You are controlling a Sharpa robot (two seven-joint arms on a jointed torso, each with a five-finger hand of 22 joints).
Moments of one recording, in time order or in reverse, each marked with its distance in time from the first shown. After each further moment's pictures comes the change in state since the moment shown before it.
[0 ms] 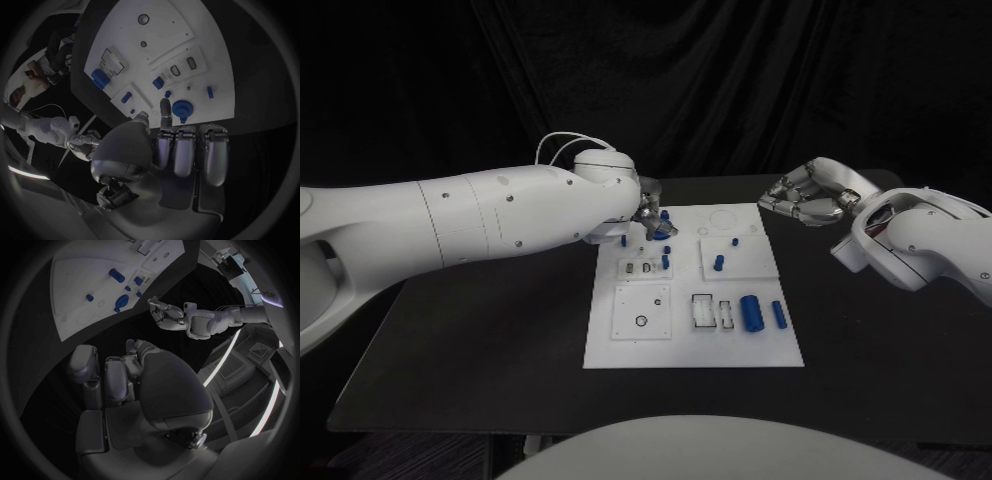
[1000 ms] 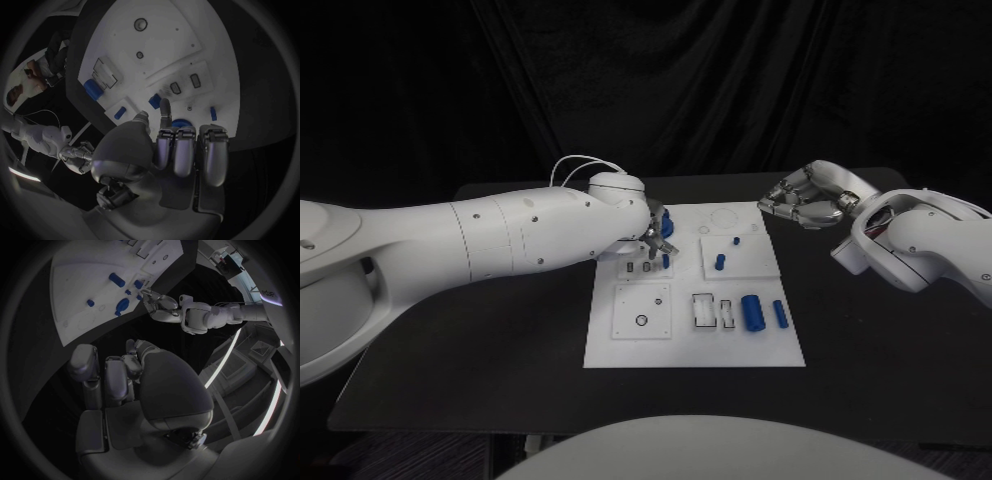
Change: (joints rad) left arm -0.074 0.054 -0.001 -0.069 -0.011 0.019 -0.018; left_hand 0.019 -0.003 0.000 0.000 0.015 0.022 0.000 -0.060 0.026 0.001 -0.006 0.000 0.000 -0.004 -0.003 0.000 0.000 0.000 0.004 -0.003 0.000 0.000; right arm 0.000 -0.003 0.000 0.008 0.001 0.018 -0.015; right_hand 0.000 0.000 0.006 0.000 0.011 -0.002 -0.002 0.000 0.002 -0.025 0.000 -0.028 -0.034 0.000 0.000 -0.009 -0.011 0.000 -0.007 0.000 -0.014 0.000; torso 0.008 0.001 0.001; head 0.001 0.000
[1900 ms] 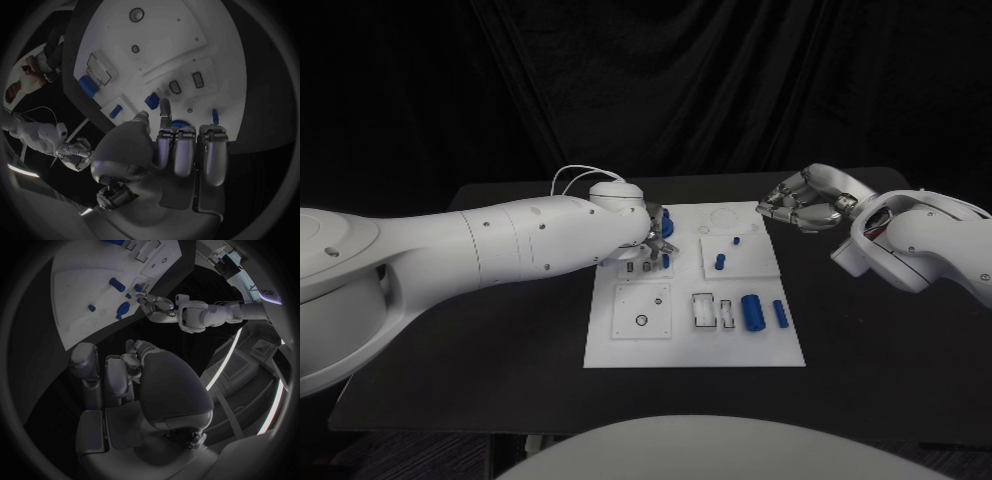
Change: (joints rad) left arm -0.033 0.017 0.000 -0.047 -0.001 -0.067 0.020; left_hand 0.014 0.004 0.006 -0.006 0.027 0.007 0.000 -0.021 0.008 0.000 0.000 0.000 0.000 0.001 -0.001 0.000 0.000 0.000 -0.004 -0.004 0.000 0.000; right arm 0.000 0.006 0.000 -0.004 0.000 0.032 -0.020; right_hand 0.000 0.000 0.006 0.000 0.004 -0.004 0.004 0.000 0.002 -0.025 0.003 -0.034 -0.037 -0.010 -0.003 -0.029 -0.027 0.009 -0.014 0.000 -0.044 0.000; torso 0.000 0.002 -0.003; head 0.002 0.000
